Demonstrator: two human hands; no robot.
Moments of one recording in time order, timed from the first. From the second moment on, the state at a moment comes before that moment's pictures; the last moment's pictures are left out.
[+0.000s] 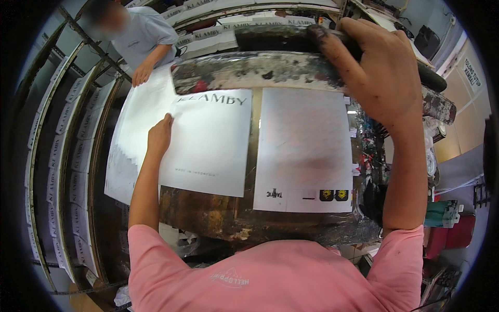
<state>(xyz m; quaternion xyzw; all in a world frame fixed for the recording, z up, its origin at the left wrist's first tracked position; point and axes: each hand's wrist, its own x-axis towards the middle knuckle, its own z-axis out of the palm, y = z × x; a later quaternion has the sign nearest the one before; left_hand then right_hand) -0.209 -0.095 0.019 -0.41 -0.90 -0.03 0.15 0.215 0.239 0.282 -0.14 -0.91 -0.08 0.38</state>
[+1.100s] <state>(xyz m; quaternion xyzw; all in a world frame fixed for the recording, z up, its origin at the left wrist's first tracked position) 0.185 0.128 -0.034 -0.76 -0.63 -0.14 -0.10 0.244 0.241 0.302 -0.14 -0.93 -0.05 0.32</state>
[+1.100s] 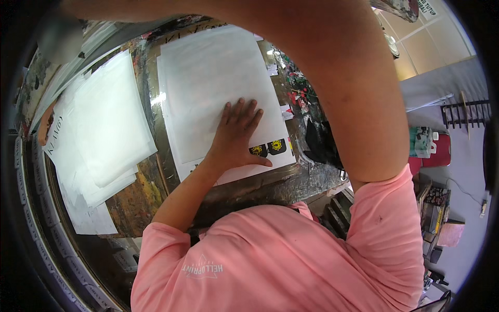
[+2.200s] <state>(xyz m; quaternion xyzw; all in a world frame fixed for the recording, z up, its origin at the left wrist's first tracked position) 0.097 -0.099 -0.061 -0.39 -0.88 -0.27 0.00 0.298 0.177 0.002 -0.14 -0.98 0.08 0.10</state>
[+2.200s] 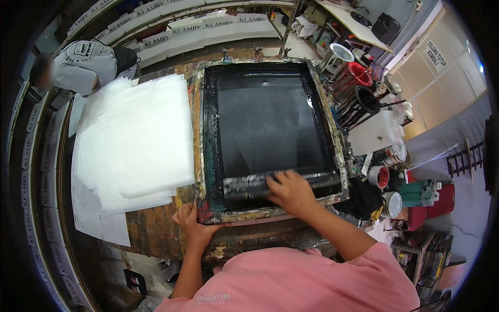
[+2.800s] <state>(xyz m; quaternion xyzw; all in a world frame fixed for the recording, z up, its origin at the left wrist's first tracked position) 0.099 -0.101 -0.059 -0.40 -0.86 -0.31 0.02 0.123 0.390 0.049 -0.11 -0.99 0.08 0.04</state>
